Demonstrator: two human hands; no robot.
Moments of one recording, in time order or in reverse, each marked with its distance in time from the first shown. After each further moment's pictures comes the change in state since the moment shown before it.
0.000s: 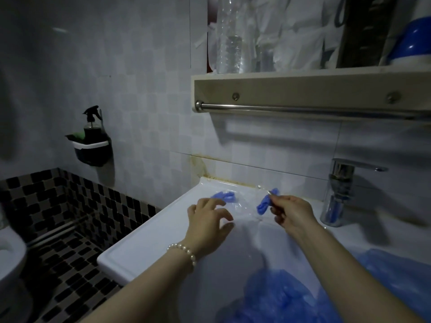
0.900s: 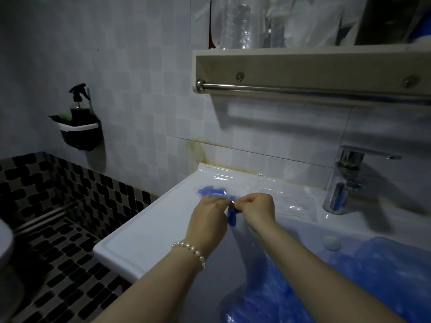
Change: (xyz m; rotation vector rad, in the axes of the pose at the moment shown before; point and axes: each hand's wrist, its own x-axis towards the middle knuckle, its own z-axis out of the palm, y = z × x) left_hand 0.000 -0.008 0.012 -0.243 0.188 0.213; right_hand -0.017 0.050 0.065 -0.512 0.034 -0.167
